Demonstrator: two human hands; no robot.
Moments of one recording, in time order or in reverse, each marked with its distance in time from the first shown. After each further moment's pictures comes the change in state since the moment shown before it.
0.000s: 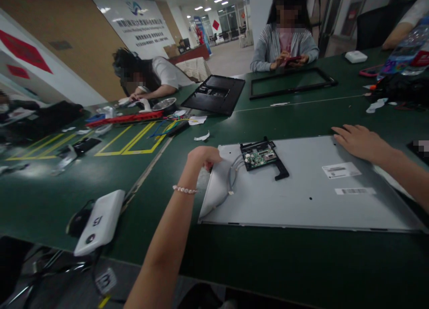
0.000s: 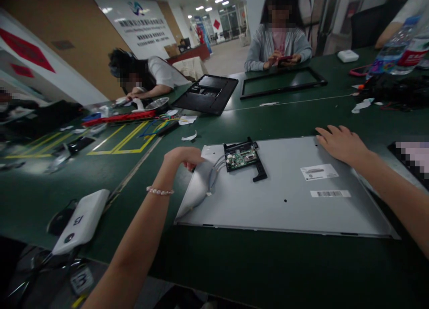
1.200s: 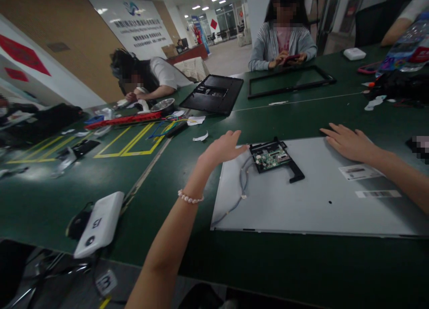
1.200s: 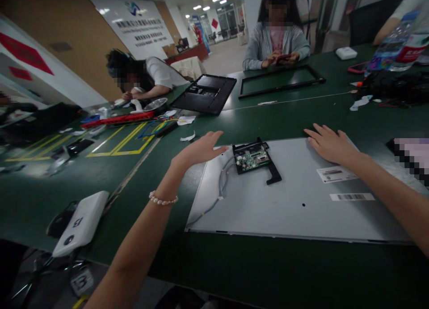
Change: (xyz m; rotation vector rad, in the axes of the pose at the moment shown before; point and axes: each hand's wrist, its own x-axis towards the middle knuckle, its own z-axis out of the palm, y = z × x) left_hand -0.045 0.053 0.008 0.153 0.562 0.487; right_hand -0.007 -0.024 0.003 -0.219 -0.054 -0.141
